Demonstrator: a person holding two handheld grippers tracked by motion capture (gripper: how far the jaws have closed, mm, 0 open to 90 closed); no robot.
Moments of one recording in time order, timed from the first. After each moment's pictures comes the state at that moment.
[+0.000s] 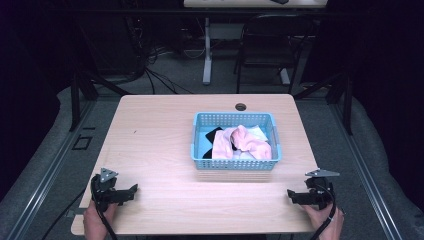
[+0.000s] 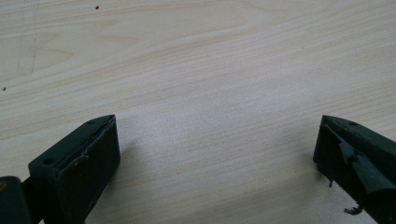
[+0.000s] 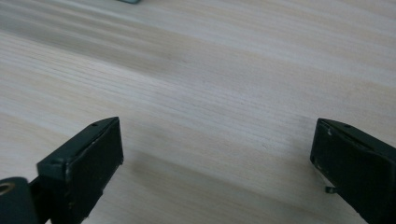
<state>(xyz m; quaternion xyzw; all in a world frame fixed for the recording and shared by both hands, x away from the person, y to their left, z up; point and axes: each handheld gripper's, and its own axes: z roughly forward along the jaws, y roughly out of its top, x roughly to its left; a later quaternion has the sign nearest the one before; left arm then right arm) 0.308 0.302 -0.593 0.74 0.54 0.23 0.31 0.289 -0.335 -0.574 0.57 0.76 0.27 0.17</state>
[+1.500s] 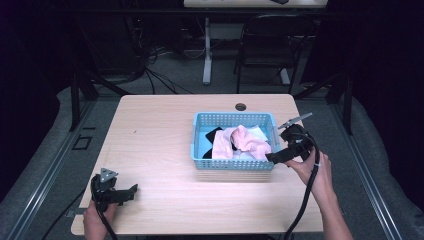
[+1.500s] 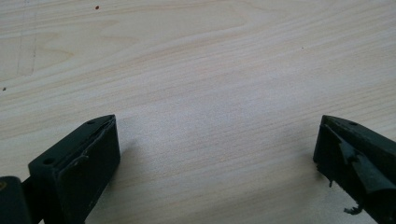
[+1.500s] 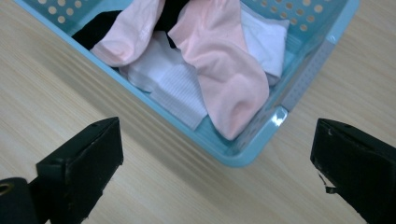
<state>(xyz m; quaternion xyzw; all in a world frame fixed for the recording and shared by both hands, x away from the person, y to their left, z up) 0.308 0.302 -0.593 0.74 0.54 0.23 0.31 0.370 -0.252 -0.430 0.45 0.85 0.25 0.13</state>
